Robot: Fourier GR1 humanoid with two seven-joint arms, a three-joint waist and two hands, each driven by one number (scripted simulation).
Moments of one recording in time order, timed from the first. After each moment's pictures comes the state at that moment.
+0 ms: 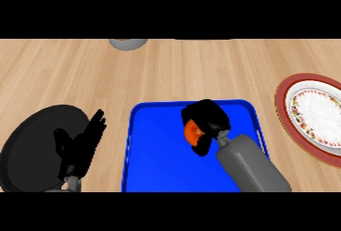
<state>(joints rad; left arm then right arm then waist) 0.02 0.12 -0.08 -1.46 0.11 0.06 0.20 -0.49 -0.07 0.42 -1.18 0.98 0.22 0.09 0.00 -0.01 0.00</state>
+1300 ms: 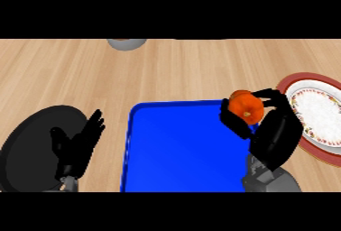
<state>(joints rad) 0.03 0.12 -0.07 -1.49 0.12 0.05 0.23 -0.21 -0.02 0.29 -1.75 1.39 -0.58 0.99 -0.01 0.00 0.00</state>
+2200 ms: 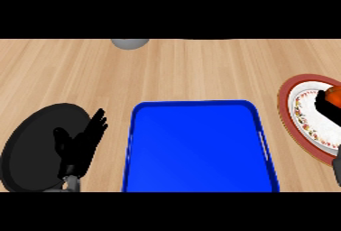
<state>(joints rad) 0.02 0.11 -0.07 -1.48 0.10 0.04 0.22 -0.18 -0.43 -0.15 -1.38 0.75 -0.91 0.52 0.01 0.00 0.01</state>
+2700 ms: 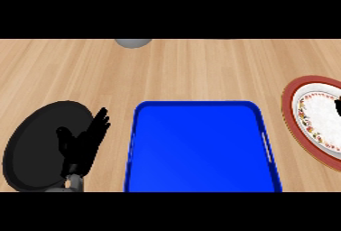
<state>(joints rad) 0.01 0.09 -0.08 -1.48 0.09 0.04 0.21 -0.31 -0.57 -0.26 -0.95 0.44 -0.75 0.26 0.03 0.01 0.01</state>
